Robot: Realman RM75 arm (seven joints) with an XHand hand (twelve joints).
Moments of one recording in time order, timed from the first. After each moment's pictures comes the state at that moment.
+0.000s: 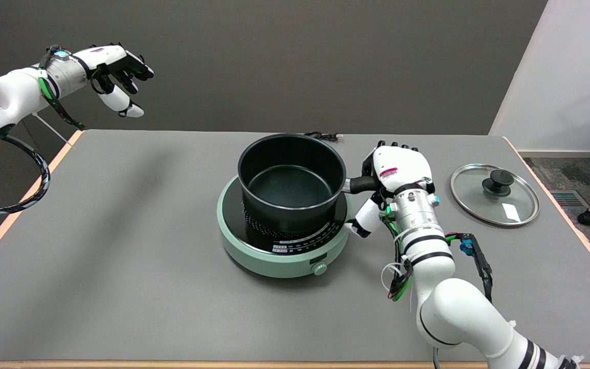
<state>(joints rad) -0.03 -1.22 -2.03 1.81 1.82 0.86 -1.40</state>
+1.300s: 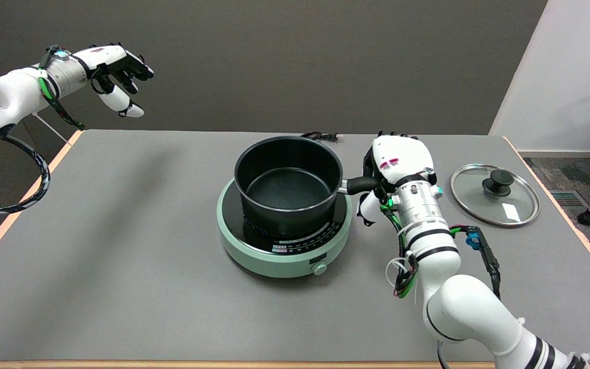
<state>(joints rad) -0.03 -1.19 -2.01 1.85 1.79 0.81 -1.40</state>
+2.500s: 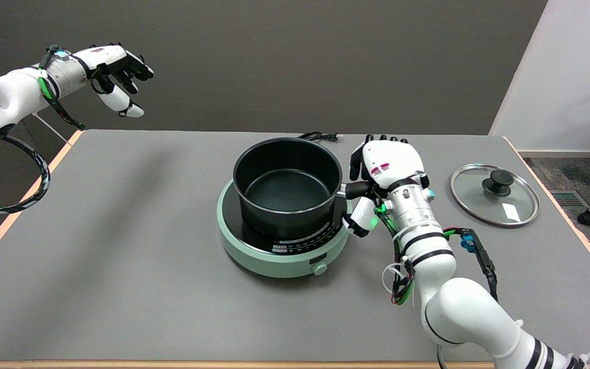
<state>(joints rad) -0.03 -1.19 -2.03 1.84 1.80 0.78 -1.40</state>
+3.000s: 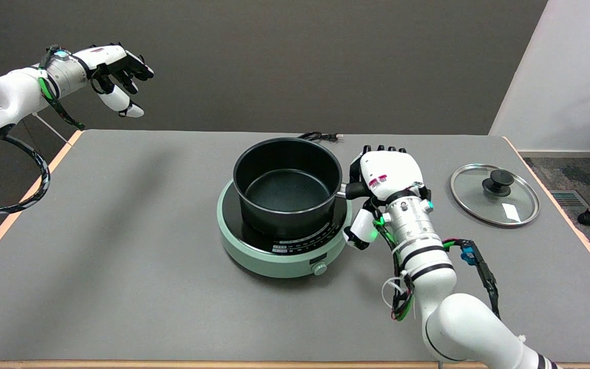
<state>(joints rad) -0.09 -1.20 -2.05 1.86 1.74 0.79 -1.42</state>
